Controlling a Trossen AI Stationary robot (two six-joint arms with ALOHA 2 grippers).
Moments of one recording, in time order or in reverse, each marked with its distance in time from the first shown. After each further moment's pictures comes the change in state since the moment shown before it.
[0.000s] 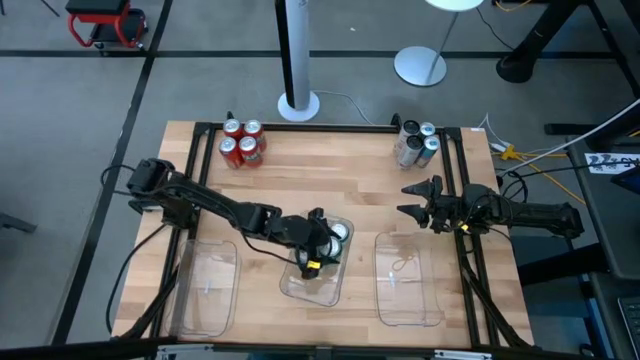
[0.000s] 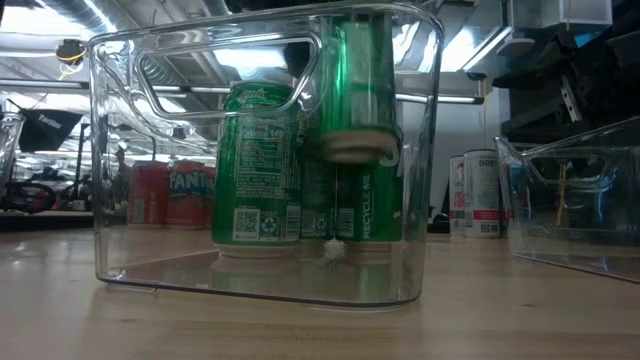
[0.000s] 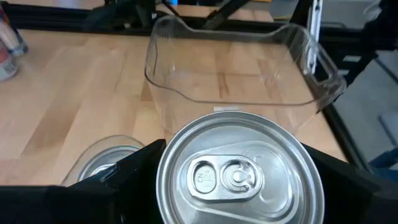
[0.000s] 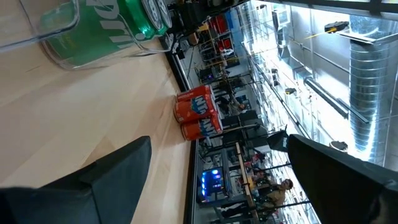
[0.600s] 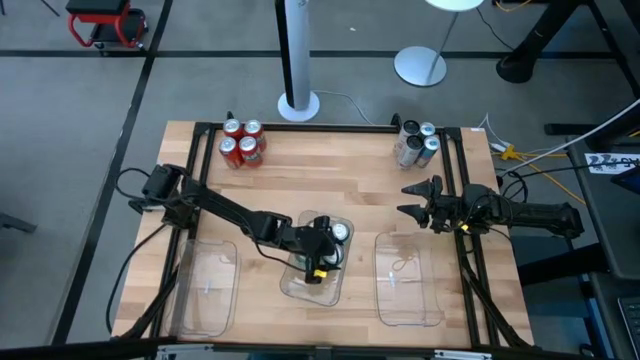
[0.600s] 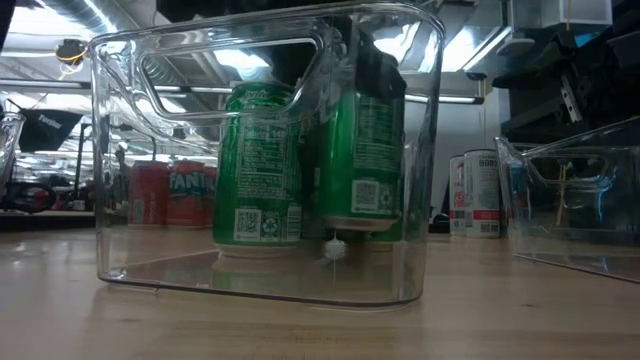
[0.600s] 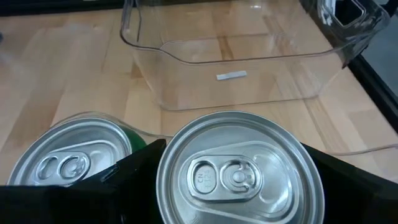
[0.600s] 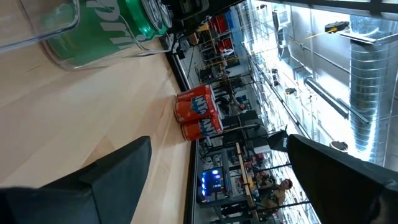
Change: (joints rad) left arm -0.001 0.138 0.006 0.028 0.000 0.094; right arm 0.000 0.000 0.000 -0.003 0.000 0.000
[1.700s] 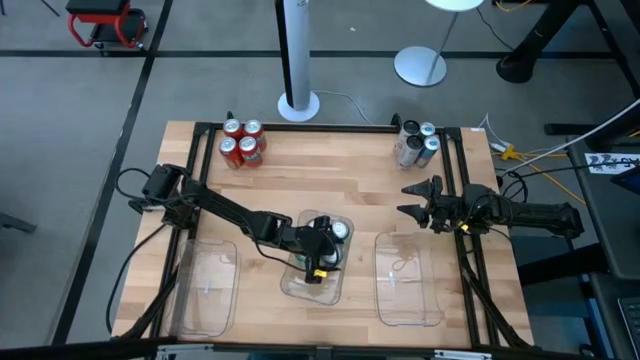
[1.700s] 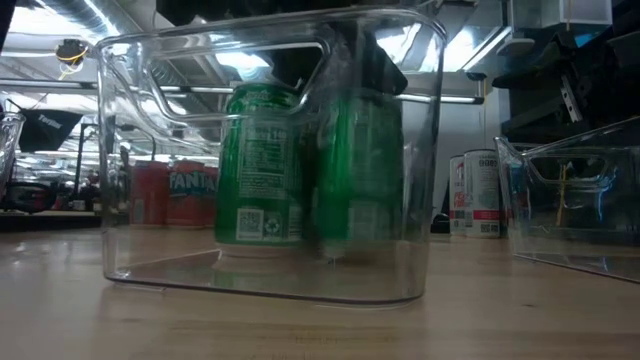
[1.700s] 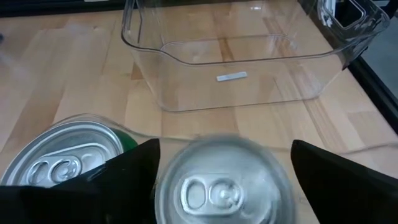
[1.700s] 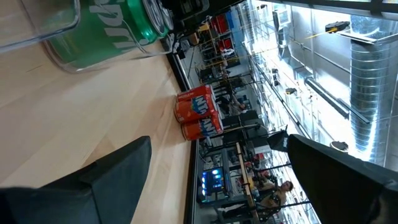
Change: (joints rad) left arm 0.001 0.001 -0.003 0.008 0.000 -0.001; right arm 0.000 0.000 0.001 -0.003 0.000 0.000
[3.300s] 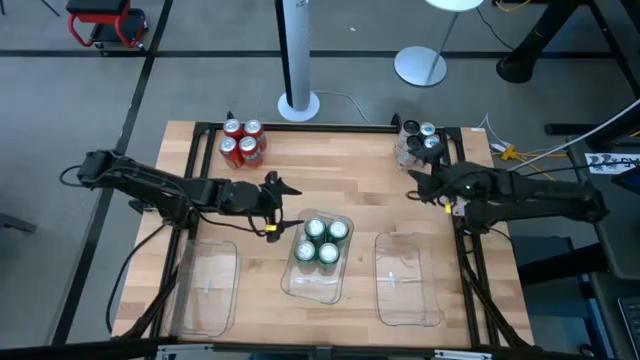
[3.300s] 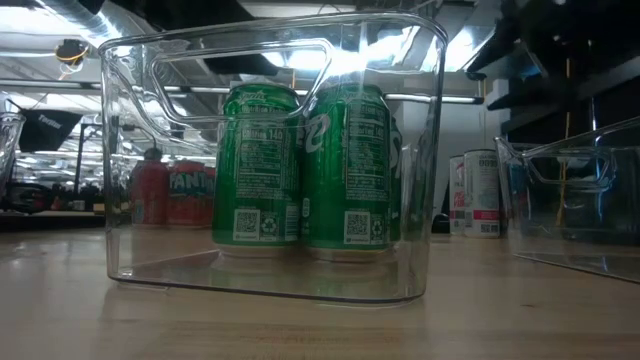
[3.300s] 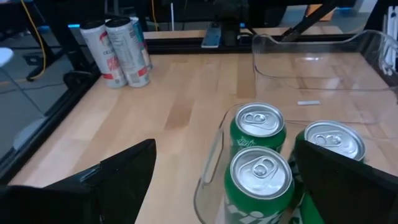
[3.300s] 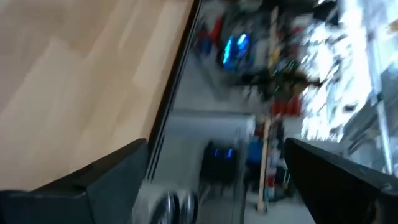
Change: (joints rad) left arm 0.122 -0.653 -0.406 -0.052 -0.143 0.066; right arm -0.002 0.569 0.615 -0.475 0.553 0.101
